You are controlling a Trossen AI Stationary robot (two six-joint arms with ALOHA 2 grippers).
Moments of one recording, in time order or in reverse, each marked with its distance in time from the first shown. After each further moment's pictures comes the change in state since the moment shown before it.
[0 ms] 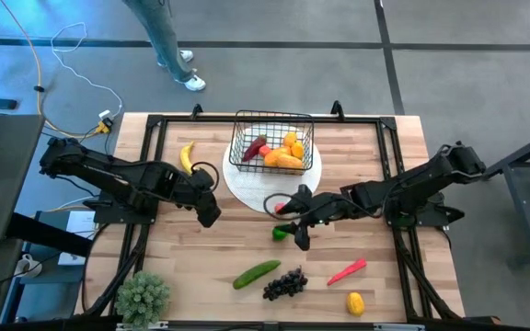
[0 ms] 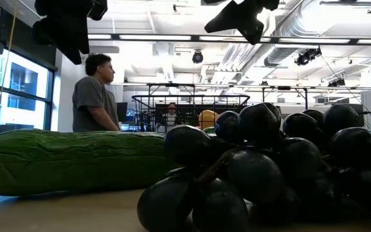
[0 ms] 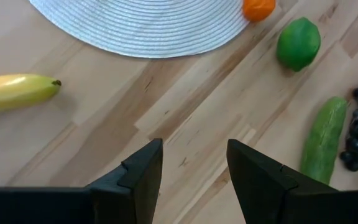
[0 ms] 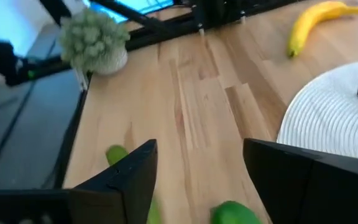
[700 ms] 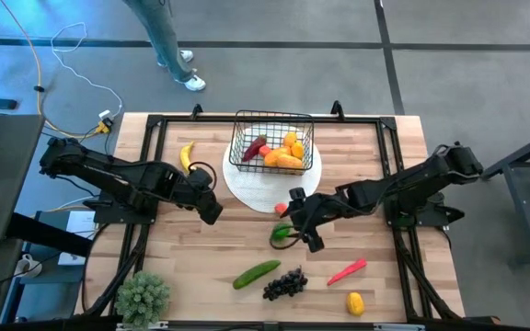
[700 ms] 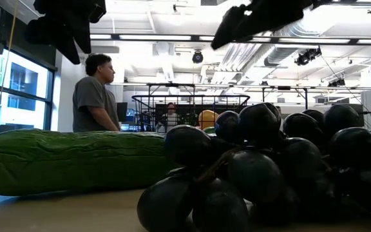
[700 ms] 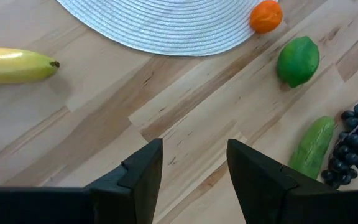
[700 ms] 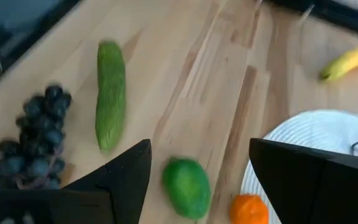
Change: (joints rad) left arm 0.000 0.000 0.000 0.002 -0.001 -0.141; right arm -0.031 0.027 0.000 -0.149 -0.148 -0.614
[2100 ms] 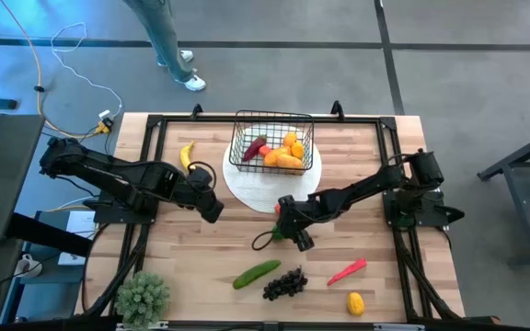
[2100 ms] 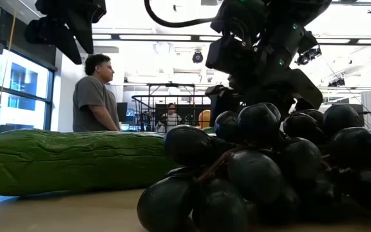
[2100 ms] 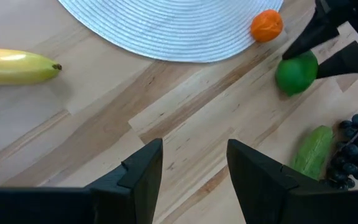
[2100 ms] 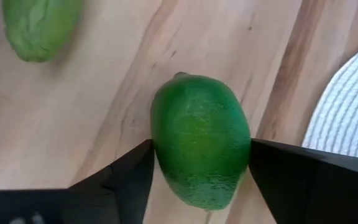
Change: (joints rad) left arm 0.000 0.001 0.000 0.006 -0.024 -0.025; right arm -0.085 0.340 -0.001 0.044 -0.084 -0.068
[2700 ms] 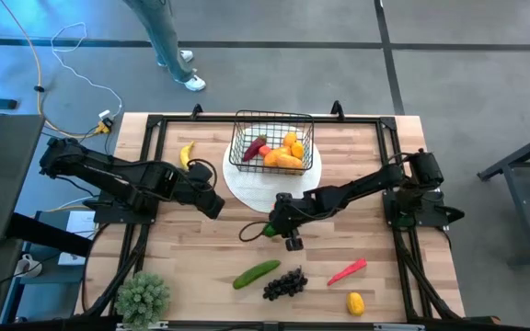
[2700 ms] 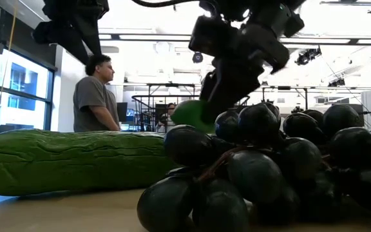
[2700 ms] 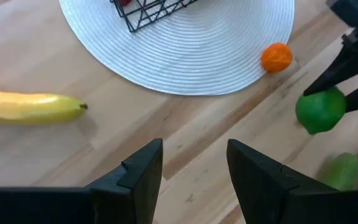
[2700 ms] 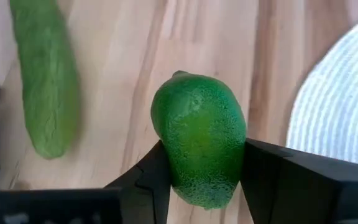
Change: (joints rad) left arm 0.016 0.000 0.000 0.000 -0.131 0.070; right arm -0.006 0.000 0.124 -0.071 0.003 0.272
